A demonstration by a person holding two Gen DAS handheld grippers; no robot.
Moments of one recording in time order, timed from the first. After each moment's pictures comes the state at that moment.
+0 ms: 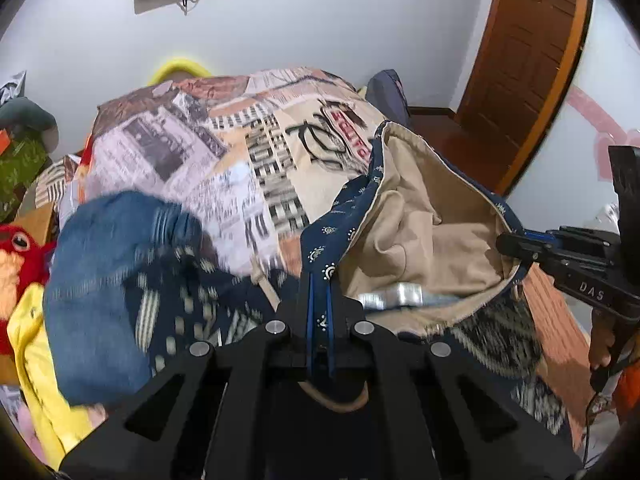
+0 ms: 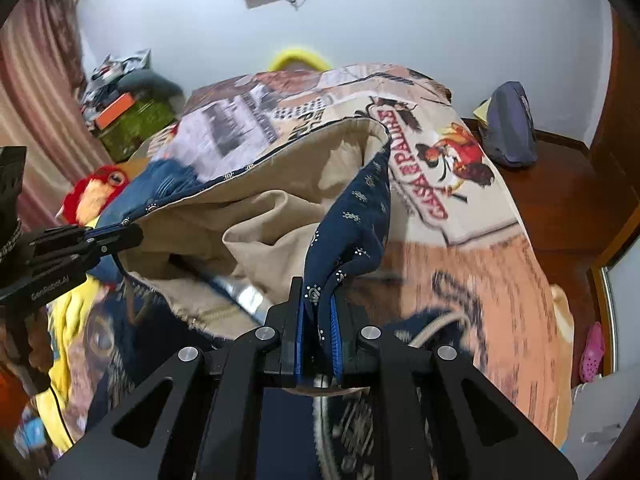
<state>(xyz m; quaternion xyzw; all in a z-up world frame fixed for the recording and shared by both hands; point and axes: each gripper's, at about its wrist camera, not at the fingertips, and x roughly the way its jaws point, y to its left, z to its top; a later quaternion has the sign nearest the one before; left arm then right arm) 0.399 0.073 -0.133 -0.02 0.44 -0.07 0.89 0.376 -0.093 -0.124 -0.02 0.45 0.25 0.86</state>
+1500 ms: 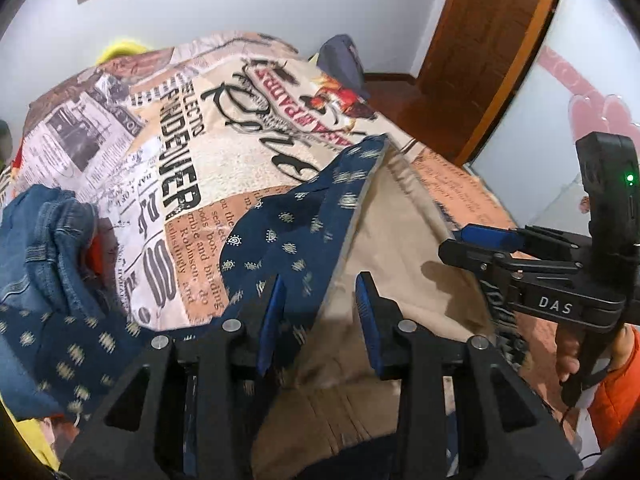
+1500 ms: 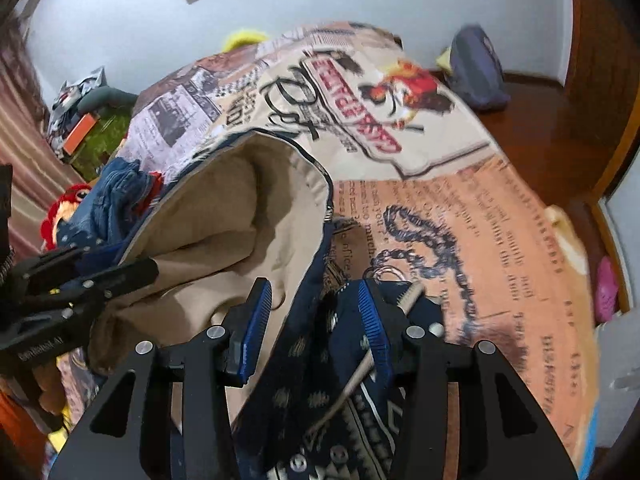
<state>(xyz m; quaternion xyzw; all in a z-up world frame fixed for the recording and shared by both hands) 0.445 -0.008 -0.187 -0.01 0.48 -0.14 0.86 0.405 -0.136 -0.189 0.06 0.49 0.19 0.85</state>
